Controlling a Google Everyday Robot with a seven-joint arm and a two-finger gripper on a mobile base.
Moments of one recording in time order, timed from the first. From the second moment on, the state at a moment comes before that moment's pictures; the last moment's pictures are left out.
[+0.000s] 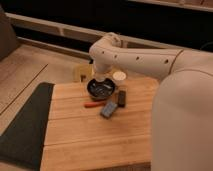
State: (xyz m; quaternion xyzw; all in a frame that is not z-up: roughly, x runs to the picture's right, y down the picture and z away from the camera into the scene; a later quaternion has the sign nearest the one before) arm -0.025 -0.071 0.793 -0.15 0.06 0.67 0.72
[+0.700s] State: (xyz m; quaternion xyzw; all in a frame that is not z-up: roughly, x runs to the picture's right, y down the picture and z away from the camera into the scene) arm -0.012 -0.049 0.851 -0.16 0.11 0.66 0.73
